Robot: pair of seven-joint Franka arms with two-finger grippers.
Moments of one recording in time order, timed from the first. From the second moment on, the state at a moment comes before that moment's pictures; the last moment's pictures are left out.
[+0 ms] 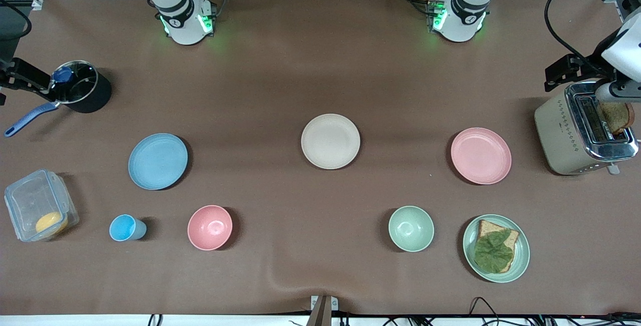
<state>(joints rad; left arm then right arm) -0.07 0.00 -0.01 -1.54 0.04 1.48 0.00 -0.01 0.10 -0.02 -1.31 0.00 1.43 -0.10</state>
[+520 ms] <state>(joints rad) -0.03 0.05 0.00 -1.55 0.04 1.48 0.00 0.00 0.10 -0.02 -1.31 0.00 1.41 -0.10</state>
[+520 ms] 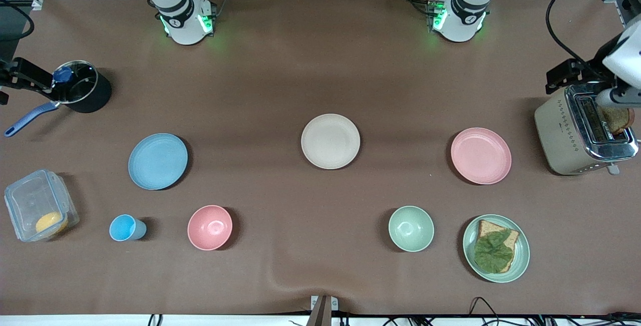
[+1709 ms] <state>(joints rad) 0.14 0.35 0.01 -2.08 0.03 2.32 0.00 0.03 0.10 -0.02 -1.31 0.00 1.40 -0.10</state>
